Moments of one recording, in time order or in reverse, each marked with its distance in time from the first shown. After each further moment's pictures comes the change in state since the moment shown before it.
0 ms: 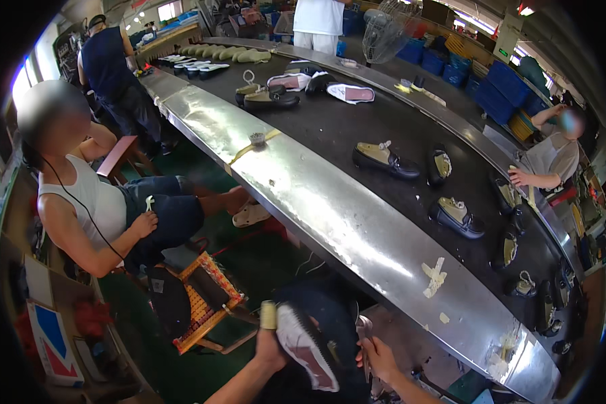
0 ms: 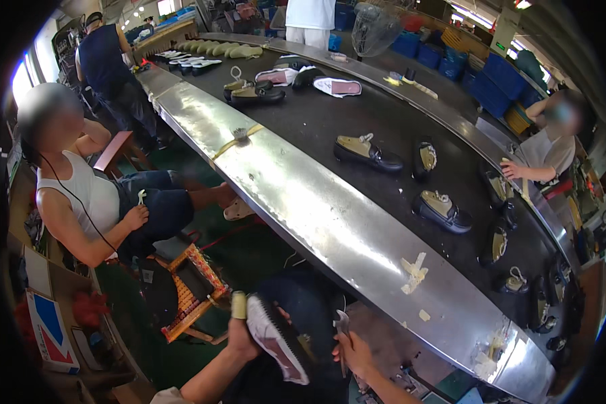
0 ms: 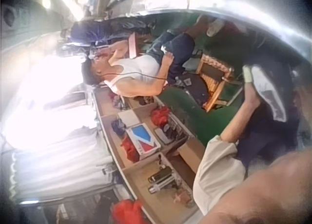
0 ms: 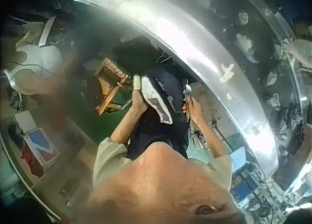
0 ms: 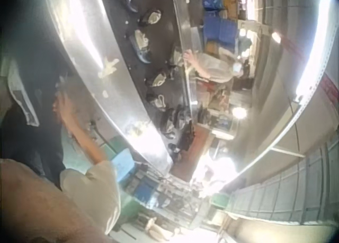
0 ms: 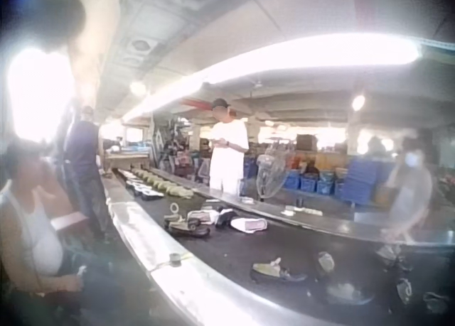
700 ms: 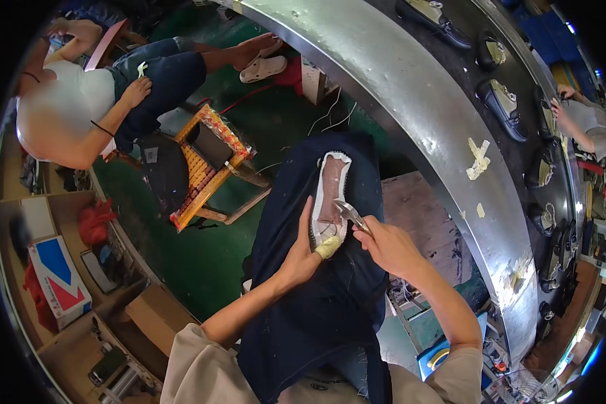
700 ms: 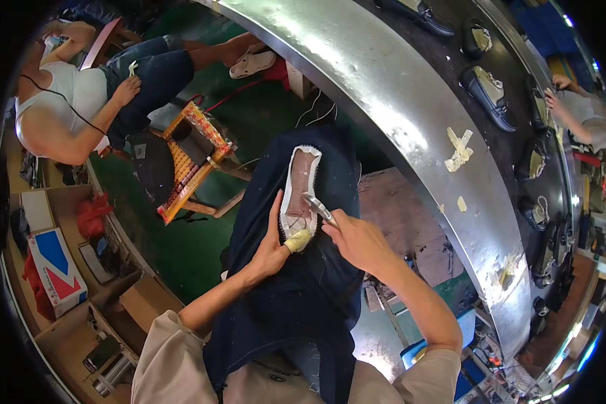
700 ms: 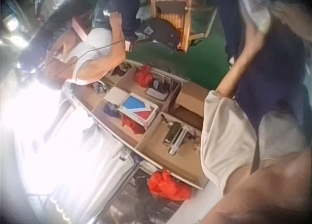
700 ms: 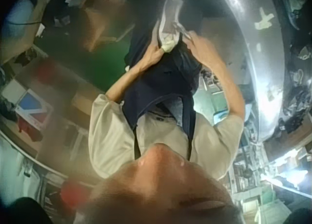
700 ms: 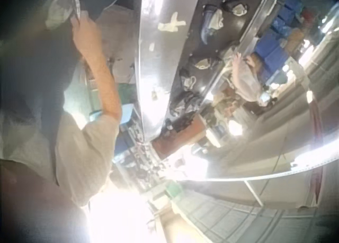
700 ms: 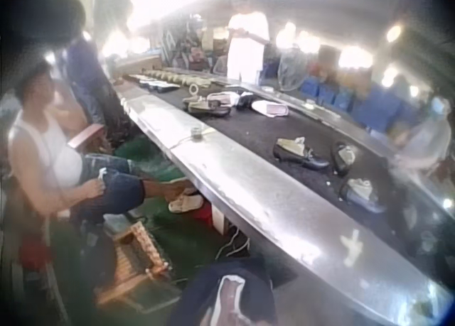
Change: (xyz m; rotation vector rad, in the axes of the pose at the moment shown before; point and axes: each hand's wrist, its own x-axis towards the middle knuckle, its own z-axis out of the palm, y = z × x) left_hand -0.053 -0.071 -0.009 0.986 0.228 0.125; right_hand -0.015 -0.089 0.021 -0.750 -0.297 -0.390
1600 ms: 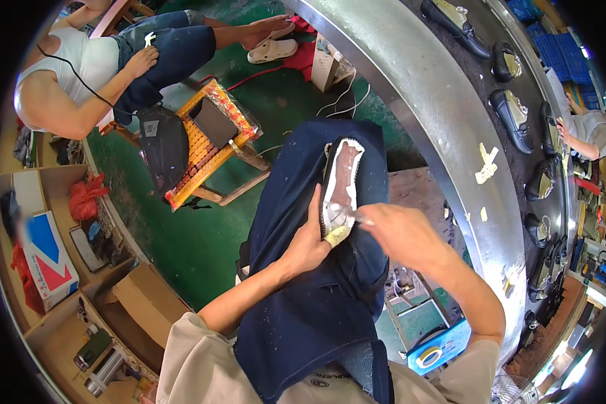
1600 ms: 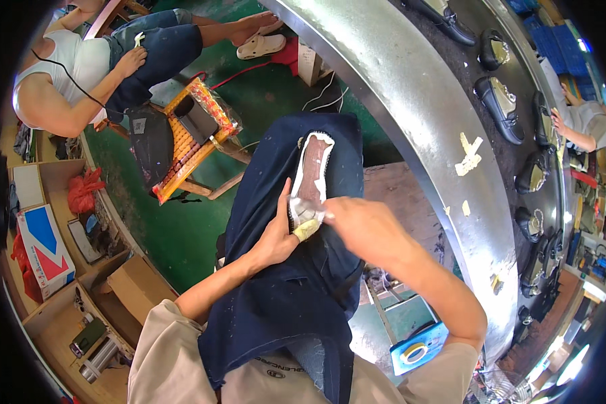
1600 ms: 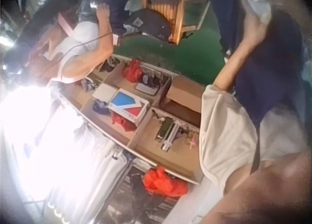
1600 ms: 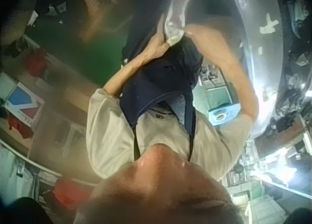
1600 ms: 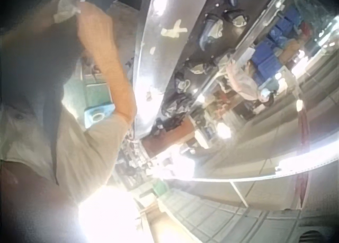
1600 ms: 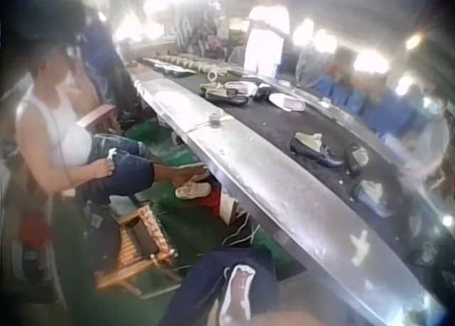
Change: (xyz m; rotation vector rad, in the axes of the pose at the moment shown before) left_hand -0.007 -0.006 0.000 0.338 -0.042 -0.064; right_hand 0.010 -0.042 -0.037 -0.327 -0.022 -0.381
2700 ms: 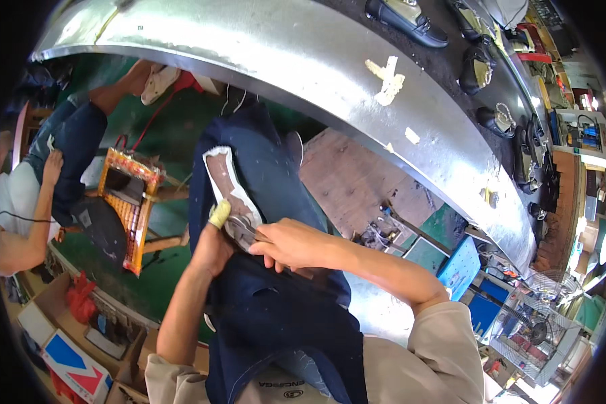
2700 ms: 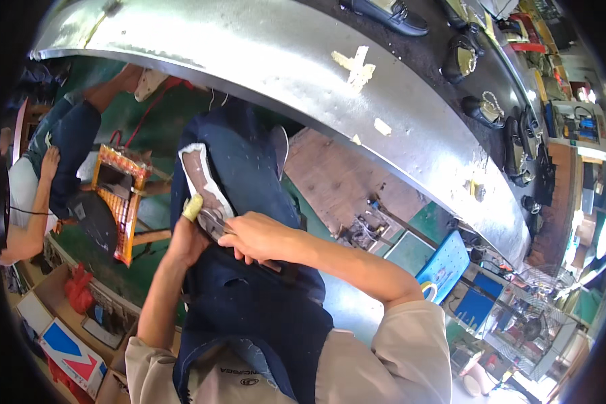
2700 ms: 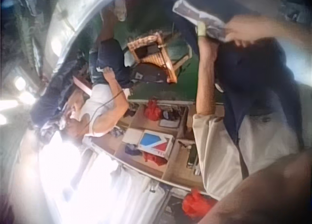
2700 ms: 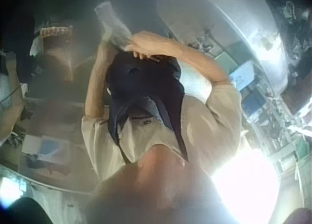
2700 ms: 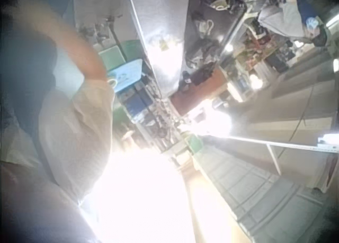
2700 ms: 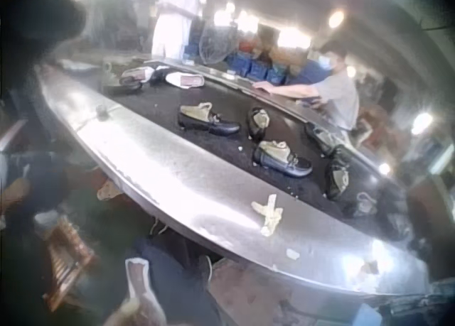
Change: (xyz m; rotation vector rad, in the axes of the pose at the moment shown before) left_hand 0.031 0.017 -0.042 -0.697 -0.123 -0.579; right_hand -0.007 -0.007 0.082 0.969 -0.214 0.486
